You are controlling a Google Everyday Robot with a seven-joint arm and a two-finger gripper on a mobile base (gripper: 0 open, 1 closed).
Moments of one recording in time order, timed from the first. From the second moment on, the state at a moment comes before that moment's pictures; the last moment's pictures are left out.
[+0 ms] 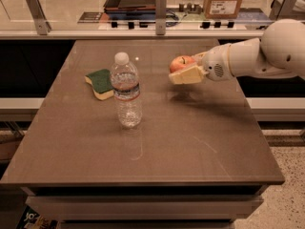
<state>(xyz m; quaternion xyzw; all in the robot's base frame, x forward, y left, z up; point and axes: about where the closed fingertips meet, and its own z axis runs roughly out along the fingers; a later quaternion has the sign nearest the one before) 0.629 -0.093 0.875 -0.42 0.75 0.26 0.44</state>
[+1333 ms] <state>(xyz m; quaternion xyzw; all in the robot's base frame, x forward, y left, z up) 0.536 -0.043 0.845 -0.44 0.75 0.25 0.43</state>
